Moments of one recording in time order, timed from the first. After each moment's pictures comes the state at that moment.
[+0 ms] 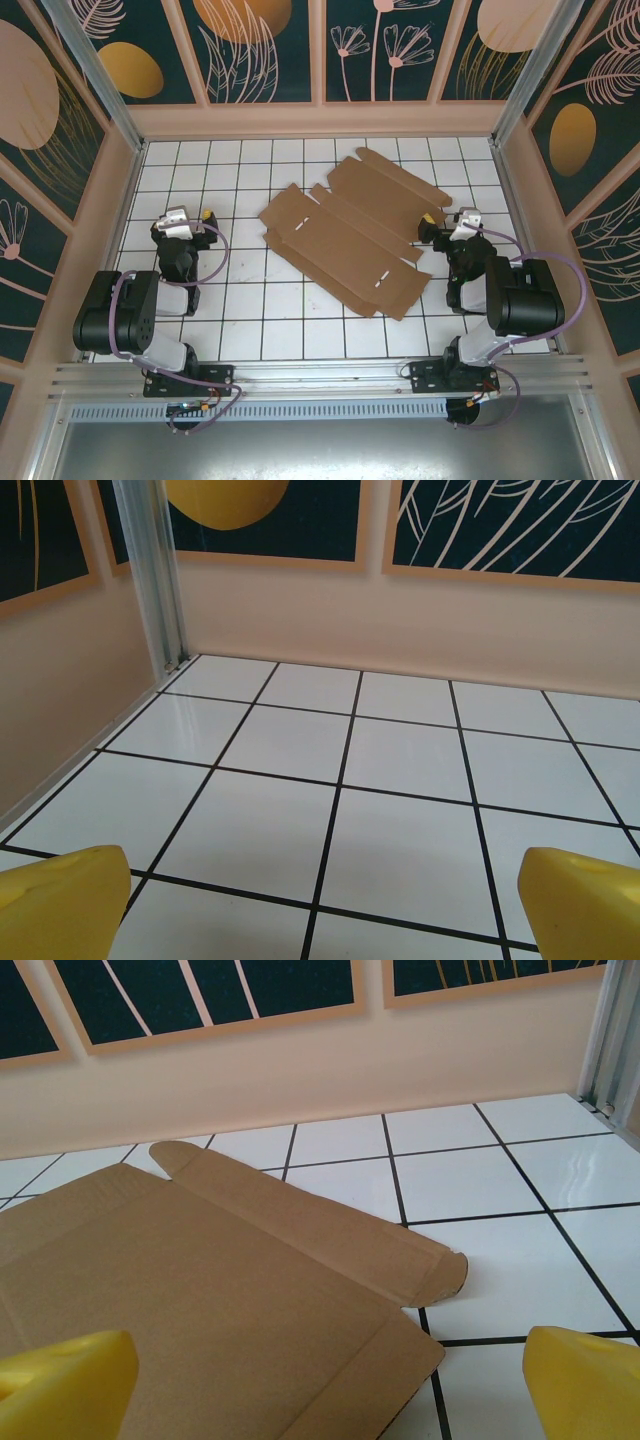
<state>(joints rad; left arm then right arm) -0.01 1.52 0.23 1.19 -0.17 -0.08 -0.08 1.58 0.21 1.23 -0.18 0.10</state>
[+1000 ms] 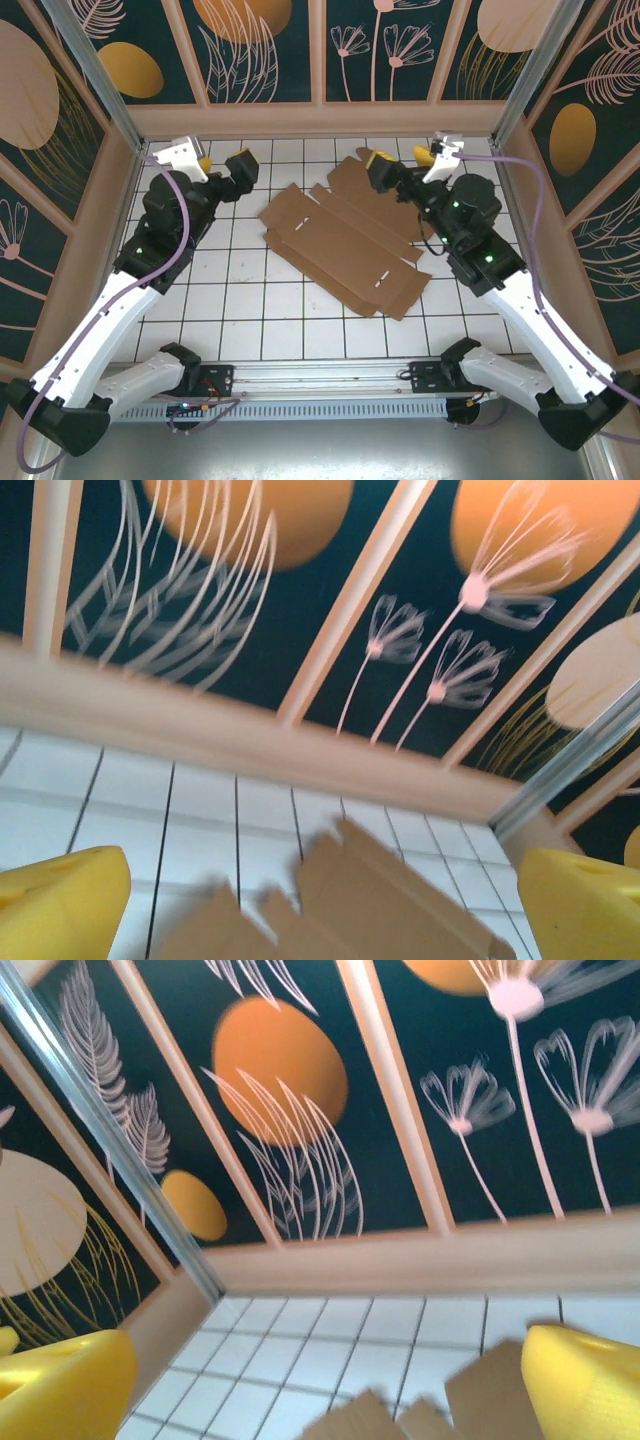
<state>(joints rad) -0.50 1.00 1.08 -0.25 -0.20 -0.58 0.52 0.94 1.06 -0.14 0.03 0.41</state>
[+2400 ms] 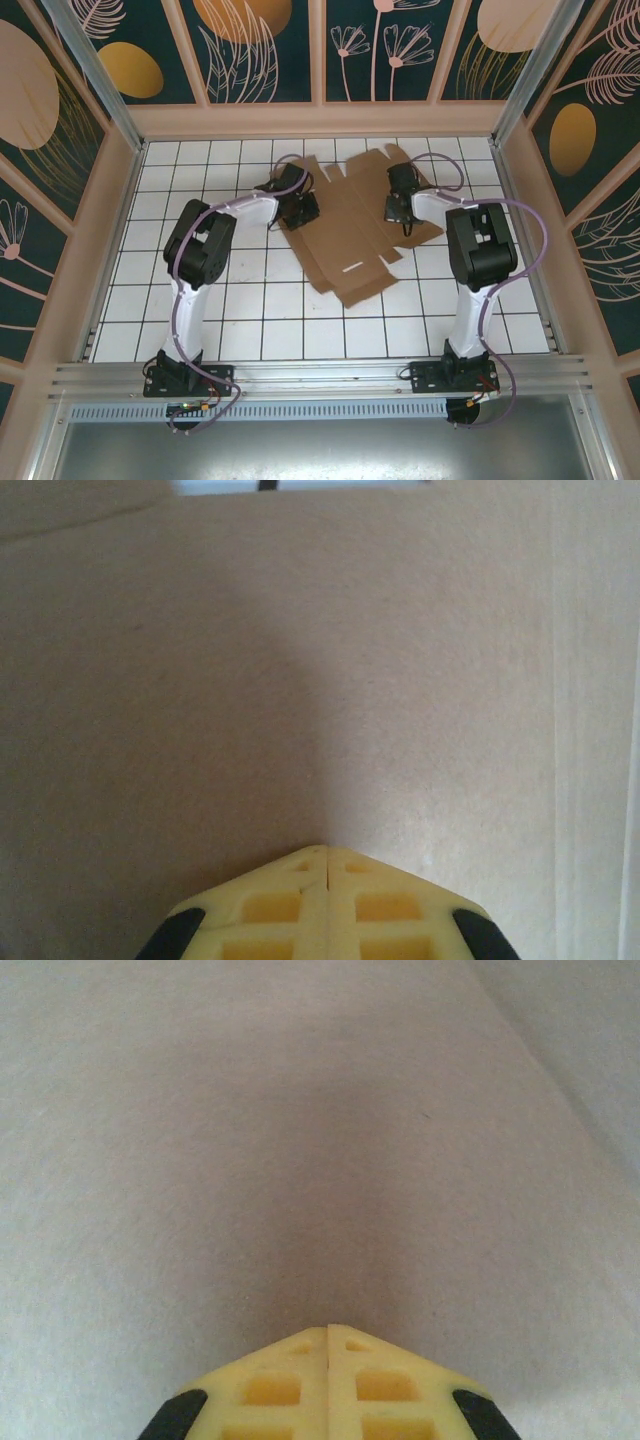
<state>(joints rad) -0.50 2.22 1.56 -0.34 0.17 -0.90 0.30 1.95 1.21 -0.37 0.23 0.38</state>
